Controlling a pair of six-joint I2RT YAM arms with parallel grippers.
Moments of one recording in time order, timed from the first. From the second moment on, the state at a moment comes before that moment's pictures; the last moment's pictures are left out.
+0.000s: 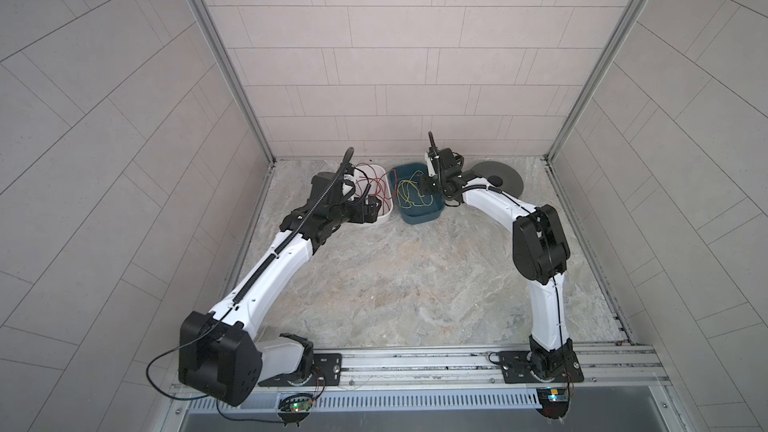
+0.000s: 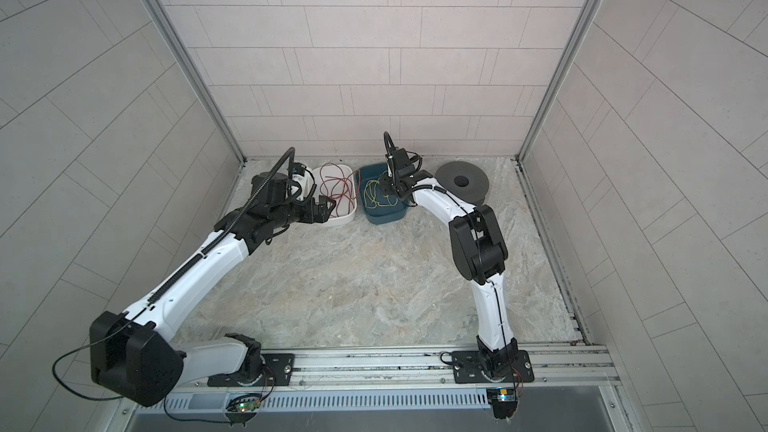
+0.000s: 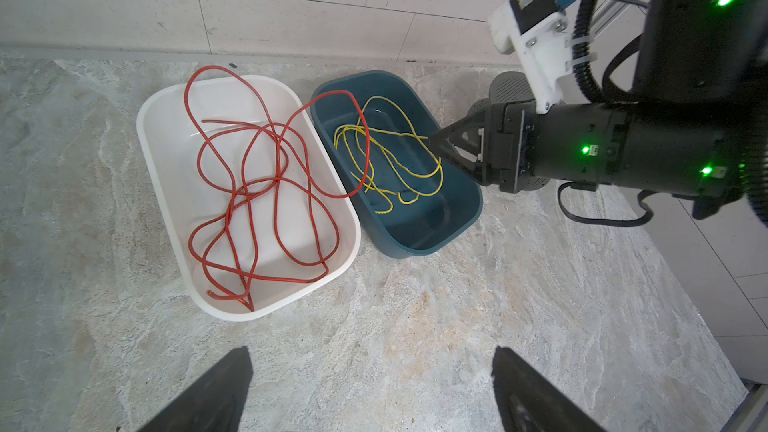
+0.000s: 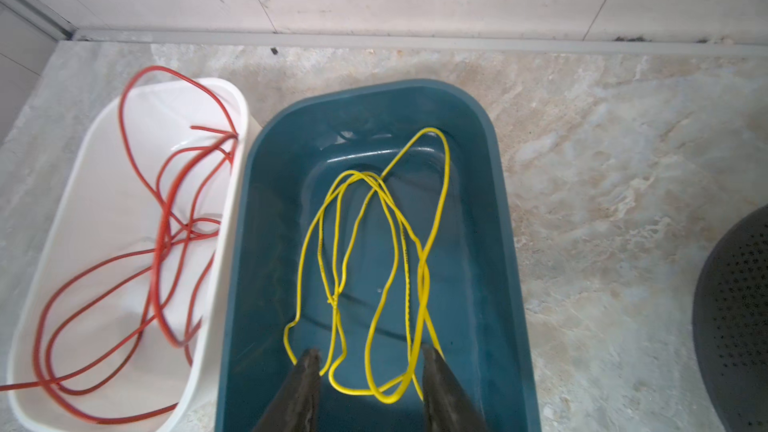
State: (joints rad) left arm -0.32 1.27 1.08 -0.42 0.21 -0.24; right arm 0.42 2.12 1.75 -0.41 0.01 0.32
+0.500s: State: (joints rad) left arm -0.32 1.27 1.08 -0.42 0.21 -0.24; right arm 0.42 2.14 1.75 -0.43 0.03 0.35
